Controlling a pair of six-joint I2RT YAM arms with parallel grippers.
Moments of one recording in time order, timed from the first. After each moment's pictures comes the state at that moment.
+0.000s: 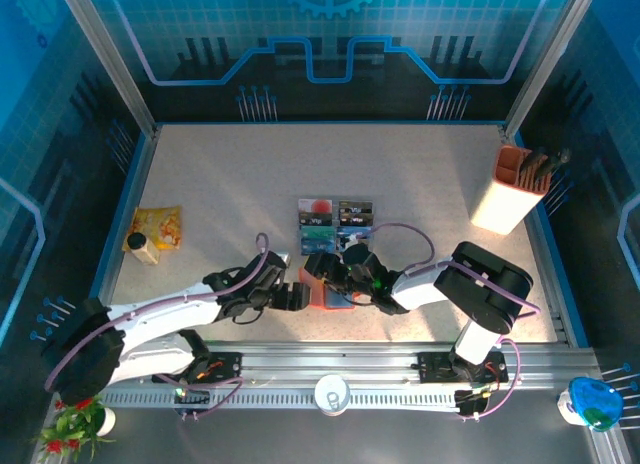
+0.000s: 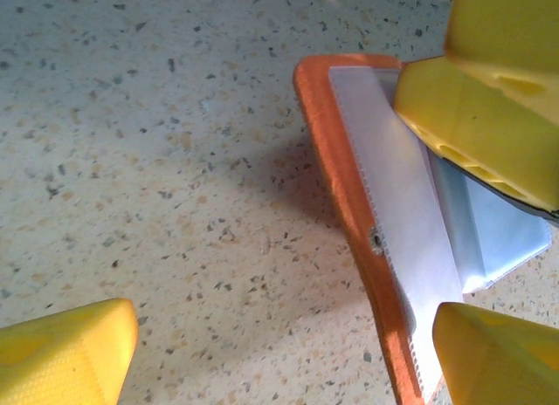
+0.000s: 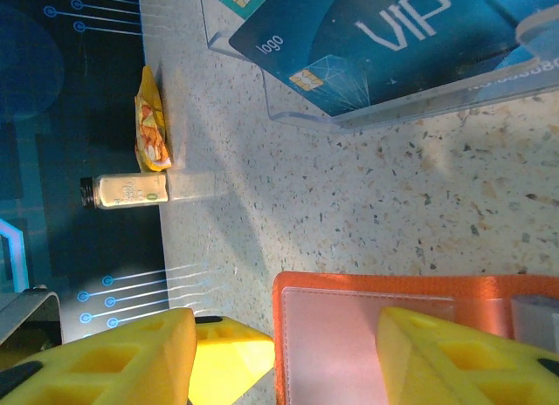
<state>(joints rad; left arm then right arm) -0.80 1.15 0.46 -0.29 0.02 -0.72 0.91 1.69 0.52 0.69 -0.11 1.35</state>
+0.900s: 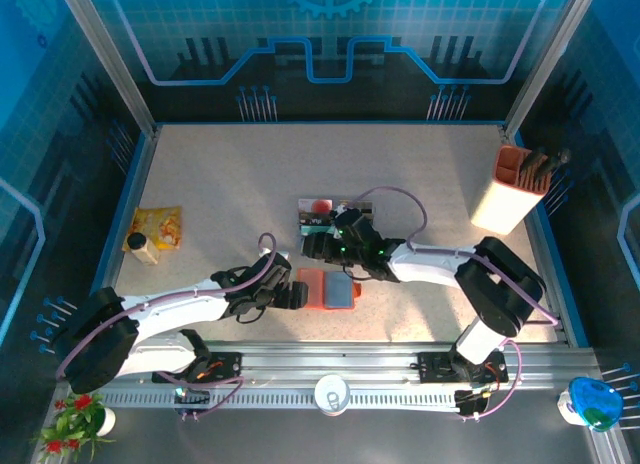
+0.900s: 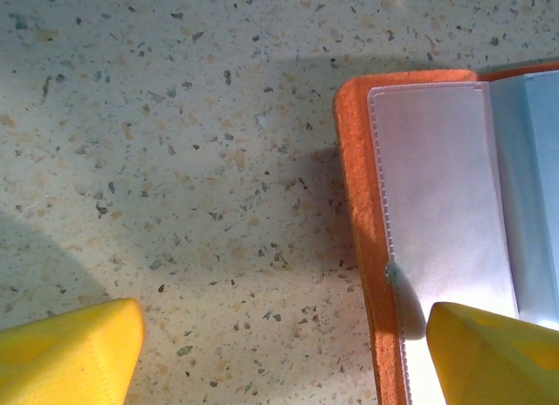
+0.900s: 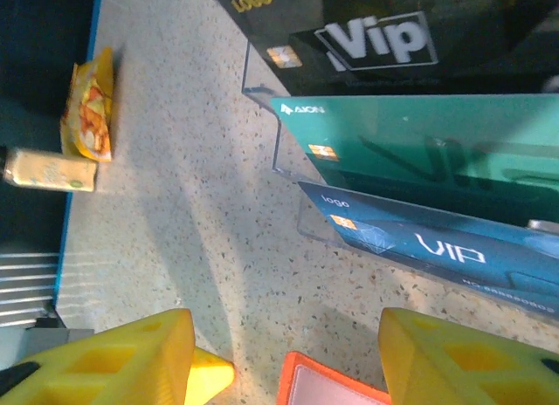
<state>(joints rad) -0.80 1.21 0.46 -0.28 -0.06 -0.72 0.80 1.65 0.83 0.16 -0.16 0.89</state>
